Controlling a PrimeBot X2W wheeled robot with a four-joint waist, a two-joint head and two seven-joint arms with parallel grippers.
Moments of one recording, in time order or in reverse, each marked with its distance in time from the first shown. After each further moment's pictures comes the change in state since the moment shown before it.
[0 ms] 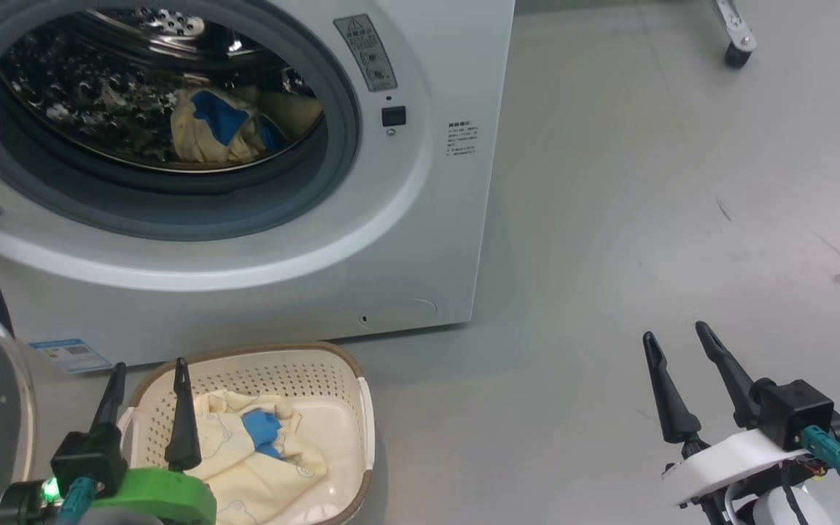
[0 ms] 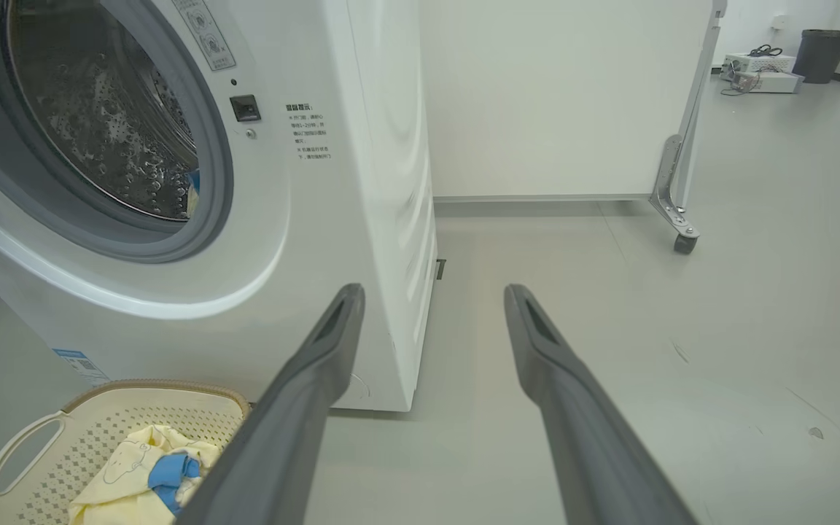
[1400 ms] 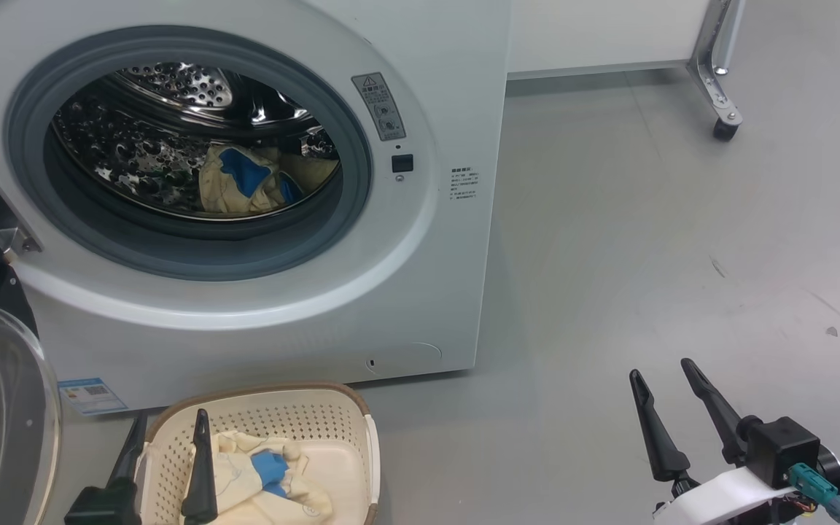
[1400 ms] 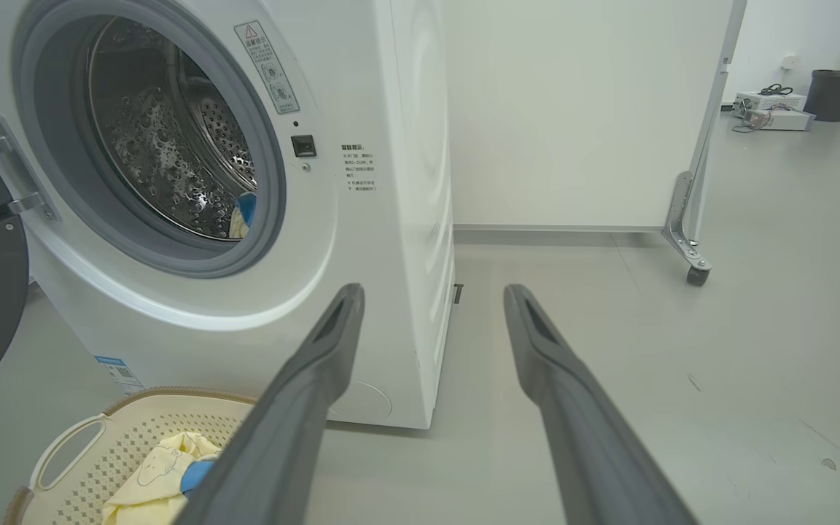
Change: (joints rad) left arm 0.164 0.002 -0.036 -0.104 -0.002 -0.002 0.000; right arm 0.099 0.010 0.029 -0.045 -0.009 -0.002 0.000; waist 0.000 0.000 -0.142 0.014
